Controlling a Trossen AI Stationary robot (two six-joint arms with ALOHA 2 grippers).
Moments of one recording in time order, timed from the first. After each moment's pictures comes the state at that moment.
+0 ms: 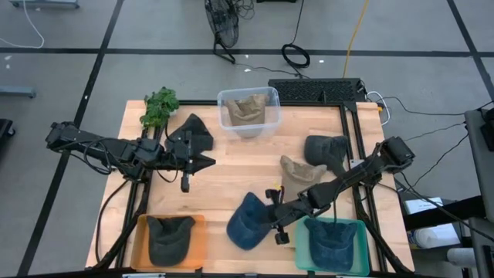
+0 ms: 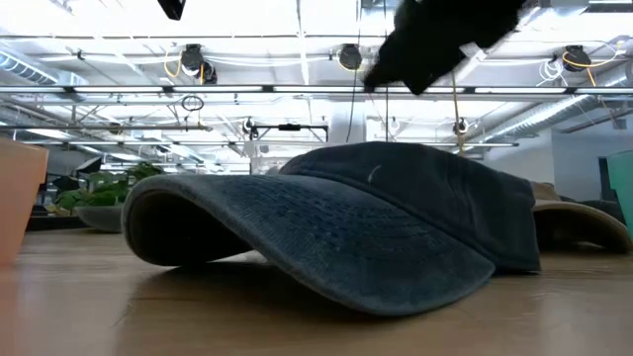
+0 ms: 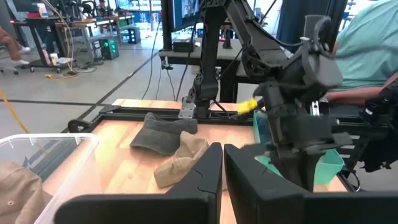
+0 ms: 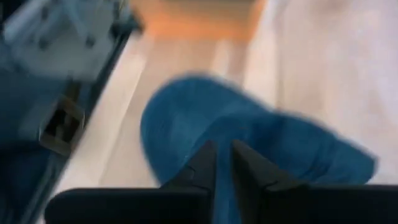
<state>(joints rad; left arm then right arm) -0.24 0.88 0.72 0.05 -0.26 -0.06 0.48 1.69 1.05 -0.02 0.16 0.28</state>
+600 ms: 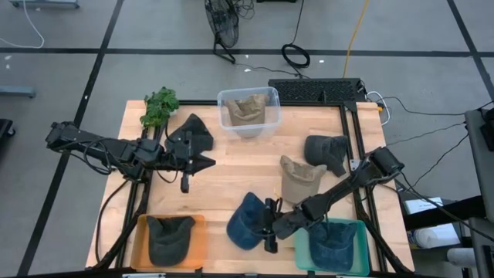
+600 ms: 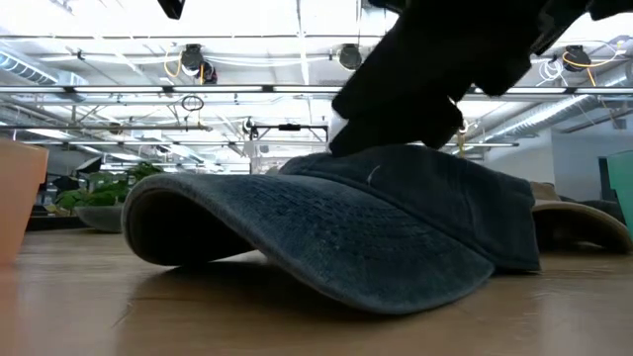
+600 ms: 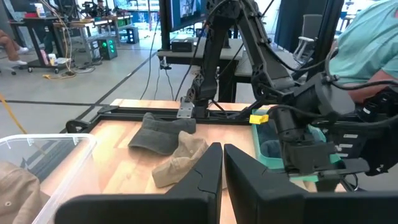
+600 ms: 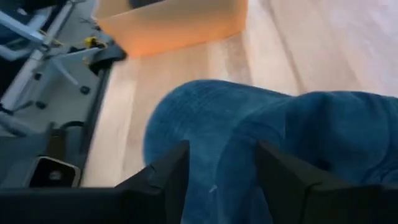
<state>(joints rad) -0.24 0.88 0.72 0.05 -0.26 -0.06 0.54 1.87 1.05 0.19 0.30 0.56</state>
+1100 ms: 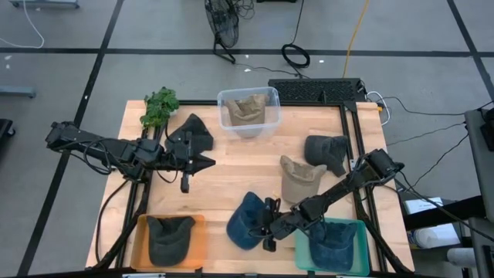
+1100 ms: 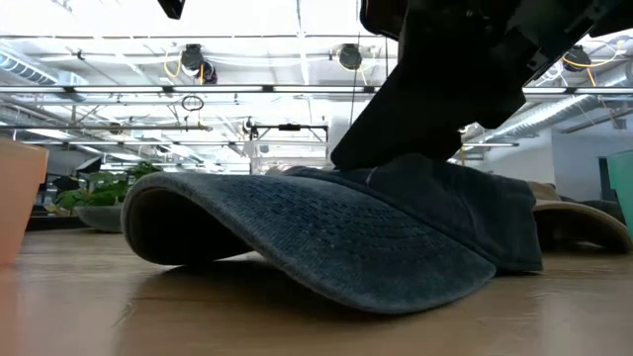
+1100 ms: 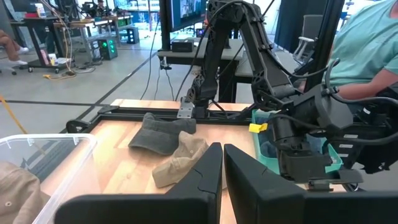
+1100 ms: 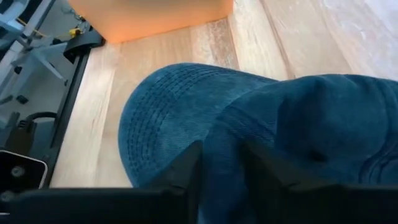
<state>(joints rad) -0.24 0.88 0.72 0.05 -0.26 -0.06 0.54 1.91 1.05 0.19 0.31 0.56</state>
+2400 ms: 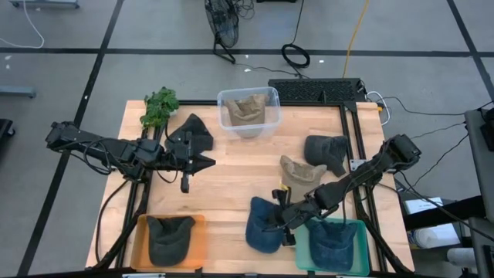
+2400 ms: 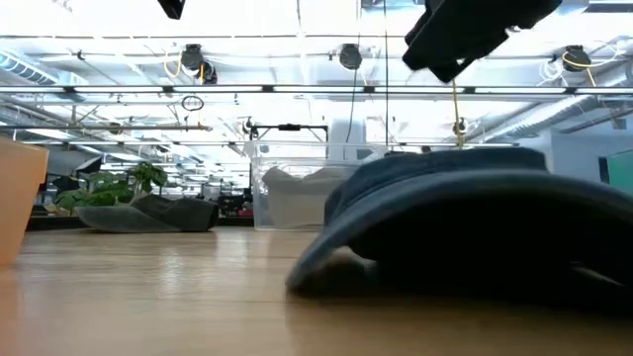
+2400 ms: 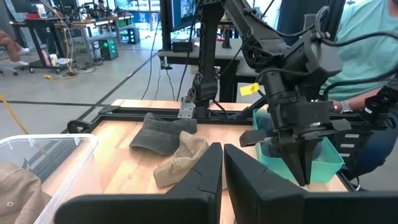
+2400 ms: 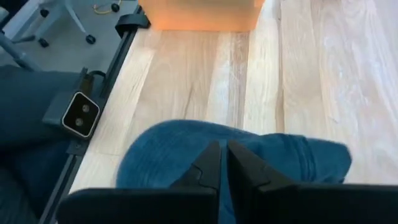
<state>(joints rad) -0.24 0.88 0.72 0.05 -0.27 -0.06 0.52 1.63 1.03 -0.11 0.18 0.33</state>
